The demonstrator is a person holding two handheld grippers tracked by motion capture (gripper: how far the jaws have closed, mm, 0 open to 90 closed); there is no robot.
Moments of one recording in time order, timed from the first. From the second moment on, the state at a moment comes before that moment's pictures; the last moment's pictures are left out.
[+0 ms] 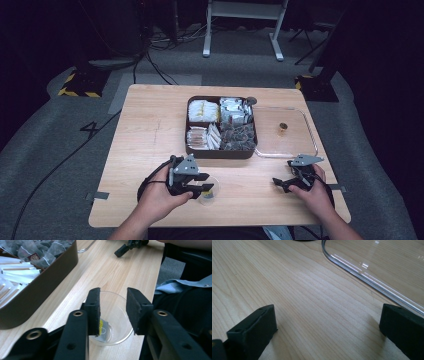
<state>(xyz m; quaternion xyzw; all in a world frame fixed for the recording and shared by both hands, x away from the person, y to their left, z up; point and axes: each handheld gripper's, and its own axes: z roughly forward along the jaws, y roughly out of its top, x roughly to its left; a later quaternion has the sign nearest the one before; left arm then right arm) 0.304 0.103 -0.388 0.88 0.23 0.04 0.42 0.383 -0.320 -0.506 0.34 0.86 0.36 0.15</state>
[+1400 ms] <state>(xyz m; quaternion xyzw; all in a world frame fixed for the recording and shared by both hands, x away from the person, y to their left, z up) 0.320 0.224 -0.420 0.84 0.37 0.16 0.36 0.383 -0.320 -0.506 0.34 0.86 0.36 0.15</state>
